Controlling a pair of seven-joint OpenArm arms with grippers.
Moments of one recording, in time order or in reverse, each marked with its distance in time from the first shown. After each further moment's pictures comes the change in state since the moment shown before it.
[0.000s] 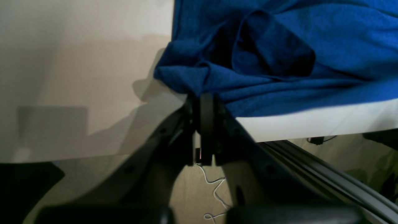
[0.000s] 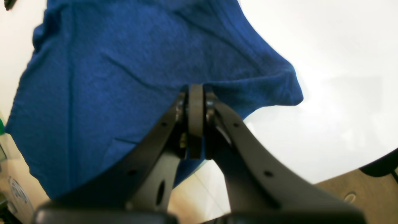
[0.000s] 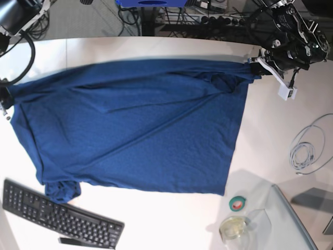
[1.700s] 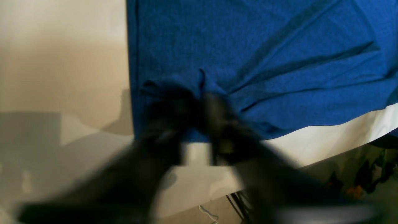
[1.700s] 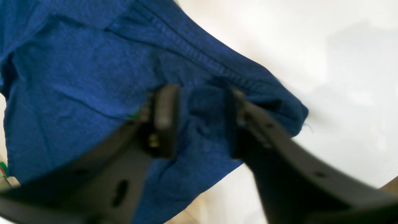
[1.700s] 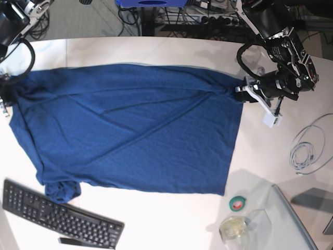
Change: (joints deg) left arm -12.0 -0.1 4.2 -12.4 0.6 0.0 -0.4; right arm 3.5 4.7 0.0 -20.8 -0.2 -3.1 11.6
